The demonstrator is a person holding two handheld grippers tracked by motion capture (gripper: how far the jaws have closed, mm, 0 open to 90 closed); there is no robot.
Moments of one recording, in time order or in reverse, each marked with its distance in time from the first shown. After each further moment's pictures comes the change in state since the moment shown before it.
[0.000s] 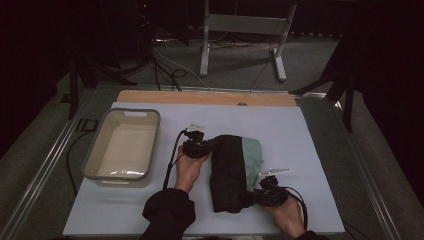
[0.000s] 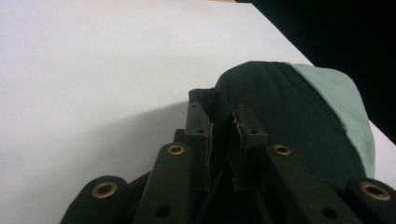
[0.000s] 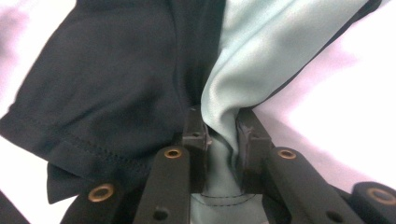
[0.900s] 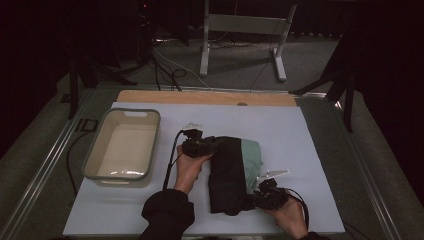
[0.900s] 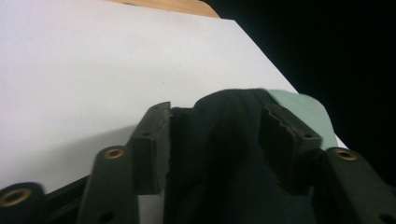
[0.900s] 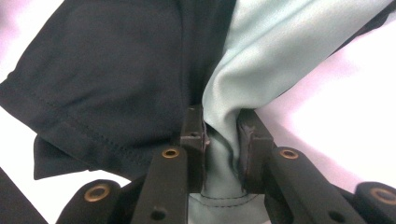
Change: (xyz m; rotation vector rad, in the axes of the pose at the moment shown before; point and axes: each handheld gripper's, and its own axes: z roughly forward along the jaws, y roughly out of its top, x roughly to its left) left arm -0.003 0.005 -0.001 -0.040 -0.062 -0.087; right arm 0.006 -0.003 -0.002 0.023 -0.021 -0.099
